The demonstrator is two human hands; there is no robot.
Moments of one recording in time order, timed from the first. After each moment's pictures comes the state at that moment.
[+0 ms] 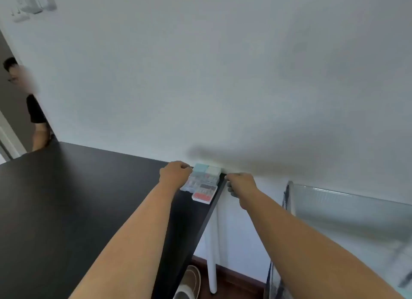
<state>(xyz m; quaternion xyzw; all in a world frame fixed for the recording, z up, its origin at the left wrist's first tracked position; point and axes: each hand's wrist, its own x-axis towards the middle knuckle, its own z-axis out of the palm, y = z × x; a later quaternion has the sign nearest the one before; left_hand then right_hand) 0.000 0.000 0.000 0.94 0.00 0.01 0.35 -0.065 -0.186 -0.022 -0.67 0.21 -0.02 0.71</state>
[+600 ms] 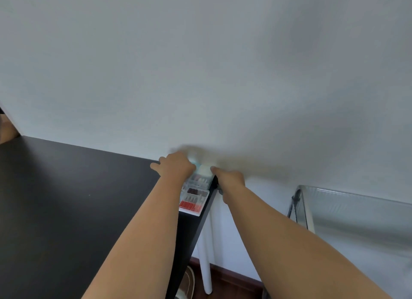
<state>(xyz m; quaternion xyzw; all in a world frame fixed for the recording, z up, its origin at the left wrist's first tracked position) 0.074 -0.059 -0.026 0.99 0.05 0.01 0.11 0.021 -0.186 -0.065 -0.61 0.32 -0.01 0.72</state>
